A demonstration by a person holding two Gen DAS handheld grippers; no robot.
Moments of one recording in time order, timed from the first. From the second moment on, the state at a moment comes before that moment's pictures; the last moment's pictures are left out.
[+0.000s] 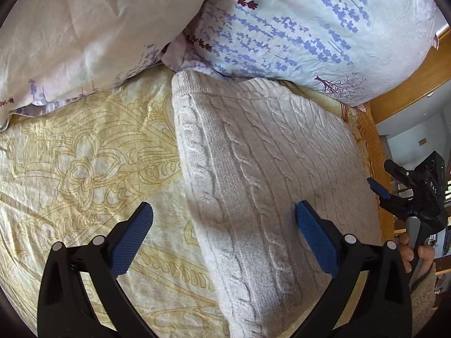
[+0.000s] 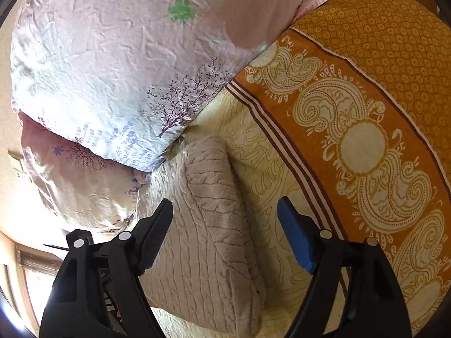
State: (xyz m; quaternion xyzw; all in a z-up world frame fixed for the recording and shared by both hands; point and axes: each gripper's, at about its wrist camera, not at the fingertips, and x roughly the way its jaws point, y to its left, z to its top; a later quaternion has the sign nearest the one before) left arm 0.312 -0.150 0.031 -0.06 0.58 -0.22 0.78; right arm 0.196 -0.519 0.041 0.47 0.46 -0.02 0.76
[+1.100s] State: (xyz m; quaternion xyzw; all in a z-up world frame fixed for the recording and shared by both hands) left arm 0.343 -0.179 0.004 -0.17 0.58 -0.28 0.74; right arm 0.226 -0.488 -0.019 0.56 0.49 0.11 0.66
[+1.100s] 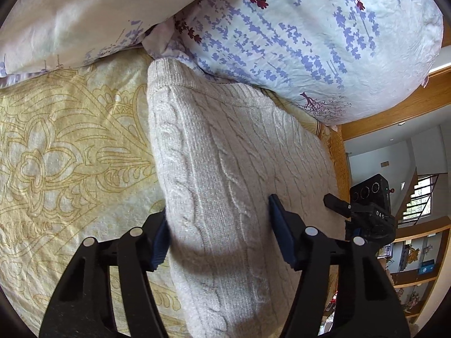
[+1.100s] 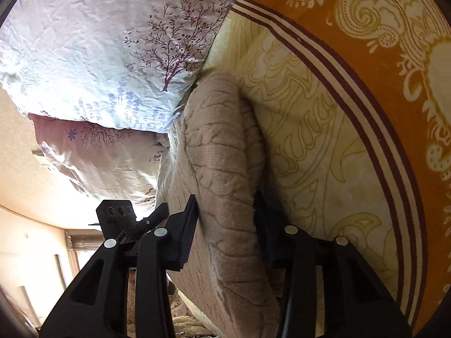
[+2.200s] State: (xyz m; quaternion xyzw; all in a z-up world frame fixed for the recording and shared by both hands) left arm 0.292 0.030 0.014 -0.20 0.56 -0.16 0.79; right arm 0.264 -0.319 -0.001 0.47 0.52 0.16 0.69
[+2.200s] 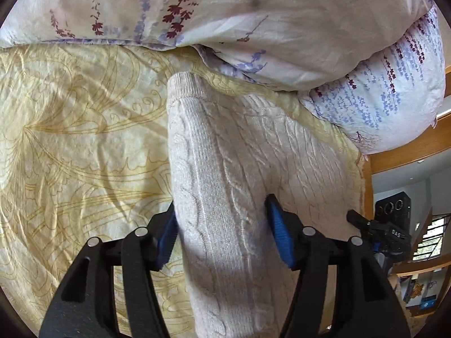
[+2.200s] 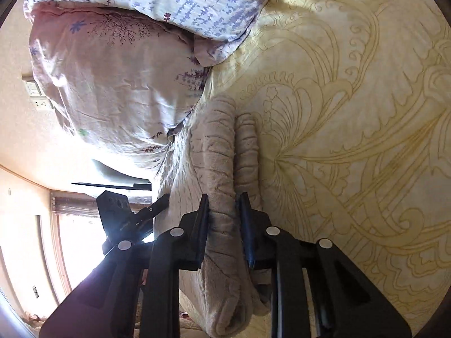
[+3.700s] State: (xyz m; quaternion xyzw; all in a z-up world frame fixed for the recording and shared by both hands) left arm 0.198 -0.039 0.058 0.02 0.44 -0.08 0.89; right arm 0.220 -0.265 0.092 0.17 0.44 0.11 0.87
